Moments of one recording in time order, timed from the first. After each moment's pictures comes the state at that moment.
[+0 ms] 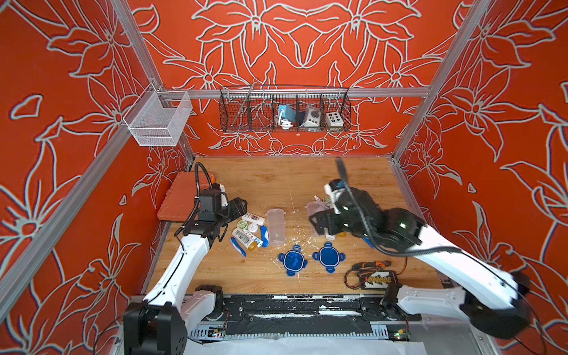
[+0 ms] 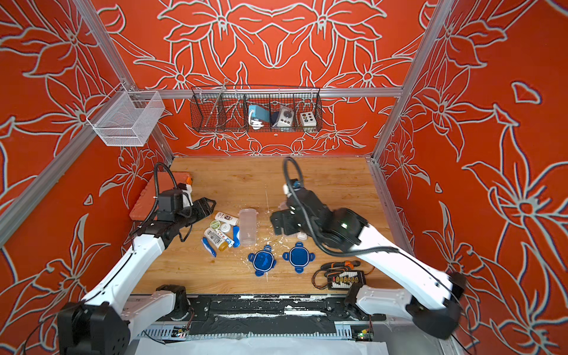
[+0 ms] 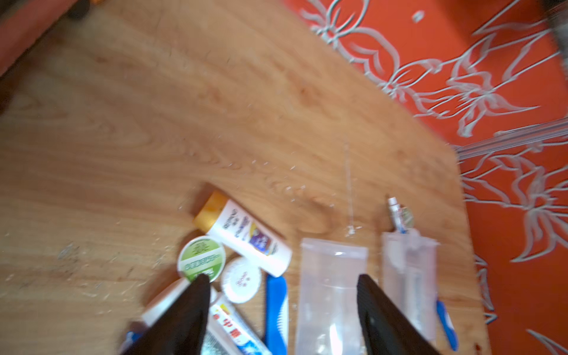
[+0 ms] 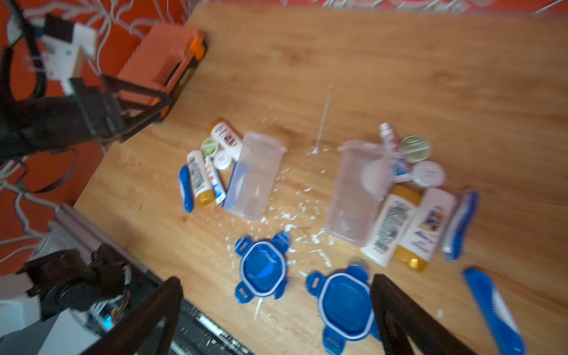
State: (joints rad) left arm -0.02 0.99 0.75 -0.35 0.23 -0.57; right arm 0.98 1.01 1.22 -0.89 0.29 0.52
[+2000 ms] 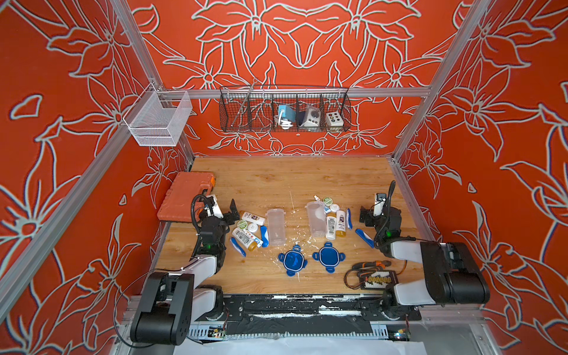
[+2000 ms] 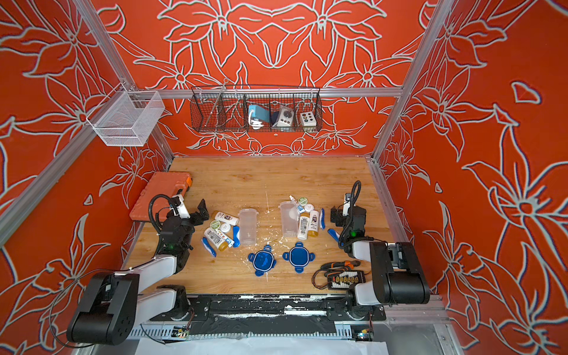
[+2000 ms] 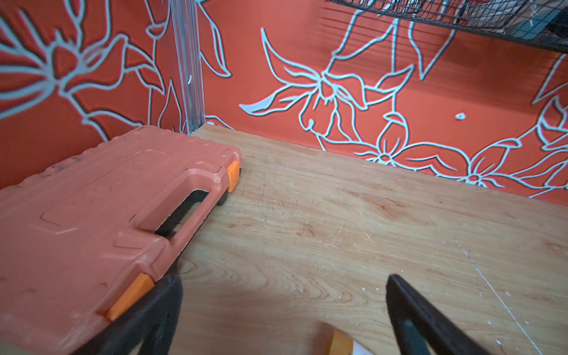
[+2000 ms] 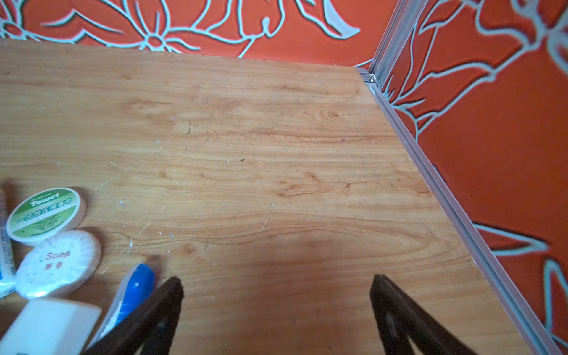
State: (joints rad) left arm 0.01 1.17 0.21 0.82 -0.16 -0.17; right arm 0.02 1.42 0.33 0.68 0.10 -0.09
